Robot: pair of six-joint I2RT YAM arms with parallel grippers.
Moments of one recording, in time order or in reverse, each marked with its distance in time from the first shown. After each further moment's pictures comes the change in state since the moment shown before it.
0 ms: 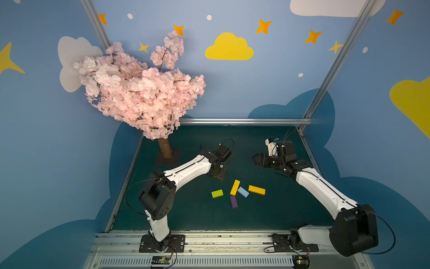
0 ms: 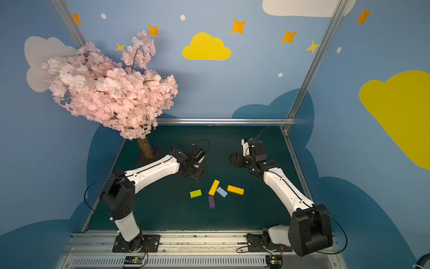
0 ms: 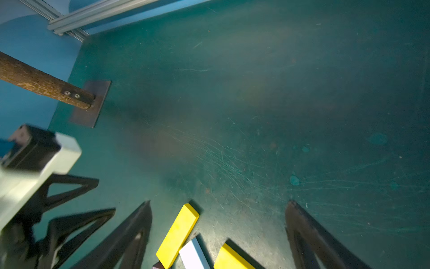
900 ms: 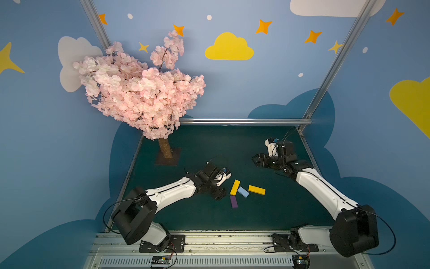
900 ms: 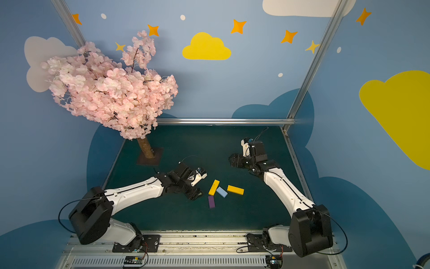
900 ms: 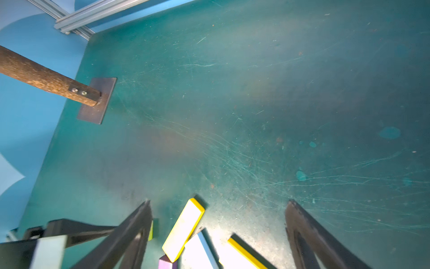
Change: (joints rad) left arm -0.026 -0.259 -0.495 0.490 0.323 0.282; right arm 0.000 -0.005 -0.002 -0.008 -0.045 0.021
